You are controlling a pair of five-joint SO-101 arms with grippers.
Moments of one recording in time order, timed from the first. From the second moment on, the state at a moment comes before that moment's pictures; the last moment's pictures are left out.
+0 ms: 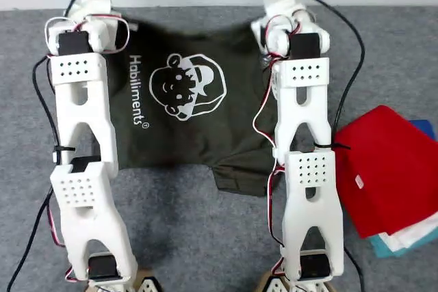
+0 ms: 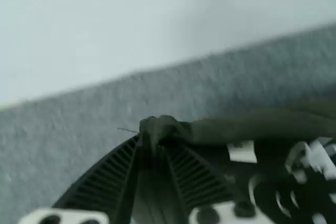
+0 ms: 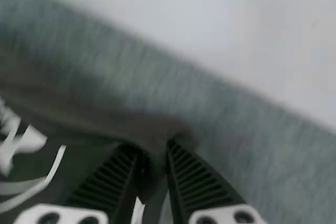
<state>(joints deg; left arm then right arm) -10.1 40.5 -53.1 66.9 -11.8 -8.9 60.4 -93.2 82.4 21.0</state>
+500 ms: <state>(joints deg) -14.2 40.5 -57.0 99.2 -19.5 -8.0 35.3 -65.2 100.5 21.0</state>
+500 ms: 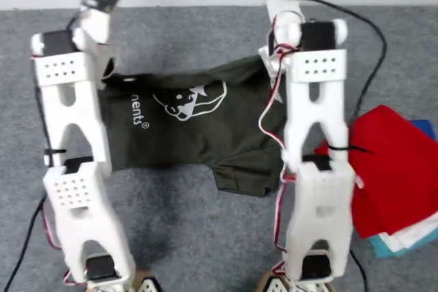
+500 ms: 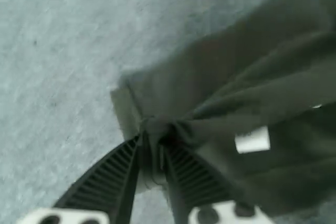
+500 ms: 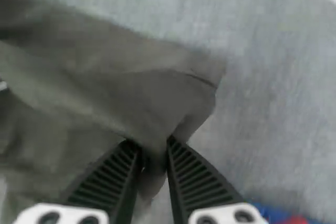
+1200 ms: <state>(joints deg) -17.1 17.9 -5.2 99.1 -31.6 -7.8 -15.4 21.9 92.3 26.7</state>
